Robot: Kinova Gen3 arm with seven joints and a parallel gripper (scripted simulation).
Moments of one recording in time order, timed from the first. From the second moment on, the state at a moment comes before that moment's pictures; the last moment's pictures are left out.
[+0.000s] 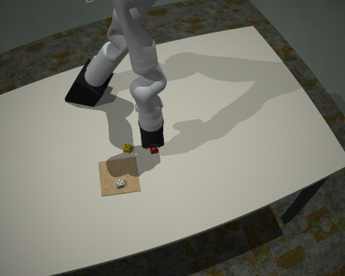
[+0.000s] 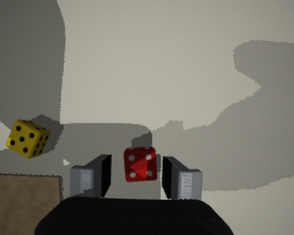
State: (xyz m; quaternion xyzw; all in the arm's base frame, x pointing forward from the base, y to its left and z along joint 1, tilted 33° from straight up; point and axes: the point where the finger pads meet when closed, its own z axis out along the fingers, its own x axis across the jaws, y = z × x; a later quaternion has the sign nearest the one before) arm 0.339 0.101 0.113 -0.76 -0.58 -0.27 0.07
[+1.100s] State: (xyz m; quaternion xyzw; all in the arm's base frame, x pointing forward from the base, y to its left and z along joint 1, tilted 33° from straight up) arm 0.340 0.106 0.110 -0.76 -0.59 -0.27 0.07
